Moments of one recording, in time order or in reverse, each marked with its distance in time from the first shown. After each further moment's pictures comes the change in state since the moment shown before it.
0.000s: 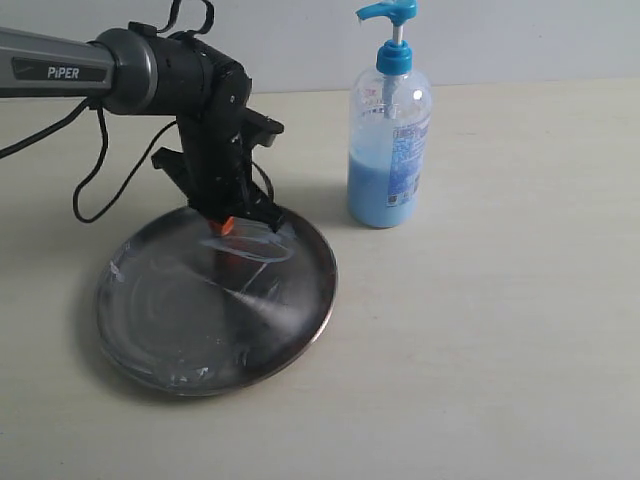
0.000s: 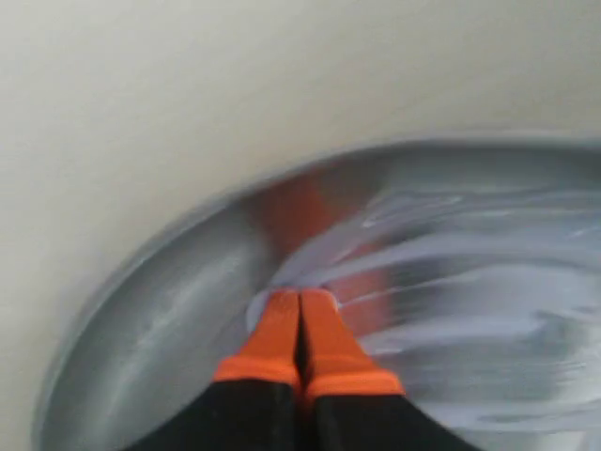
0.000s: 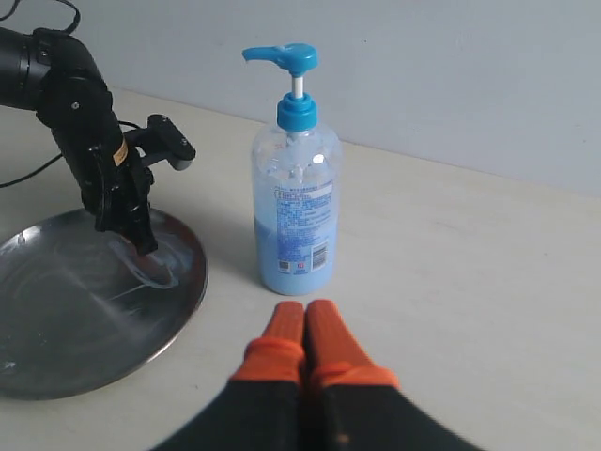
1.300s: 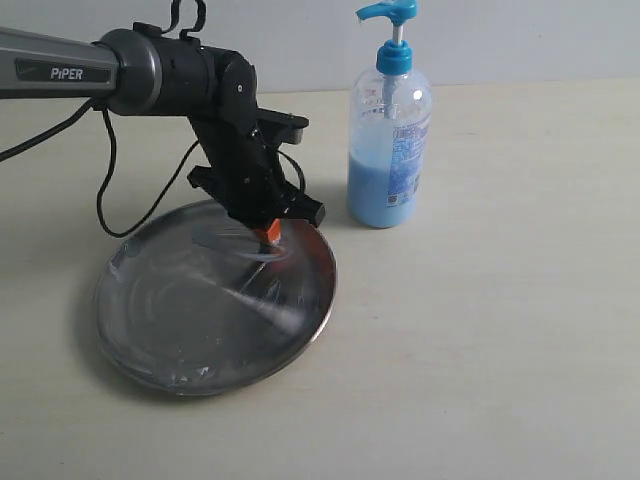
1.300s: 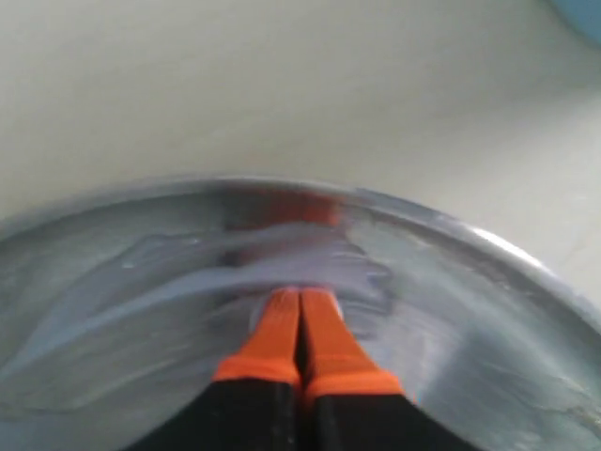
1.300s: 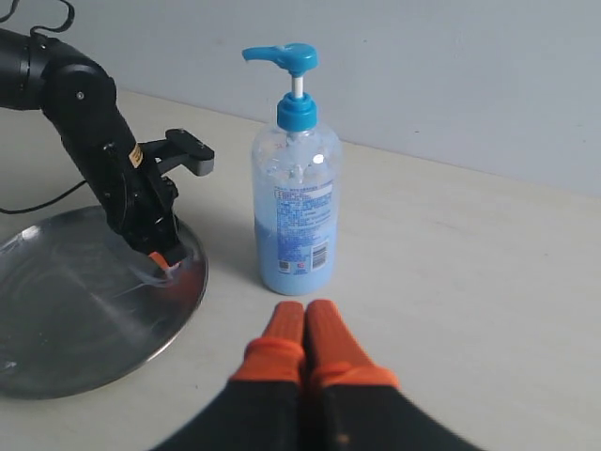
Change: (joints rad) left arm -0.012 -0.001 0.002 -0.305 -0.078 0.132; right arm 0.000 0.000 0.000 0.000 0.000 0.000
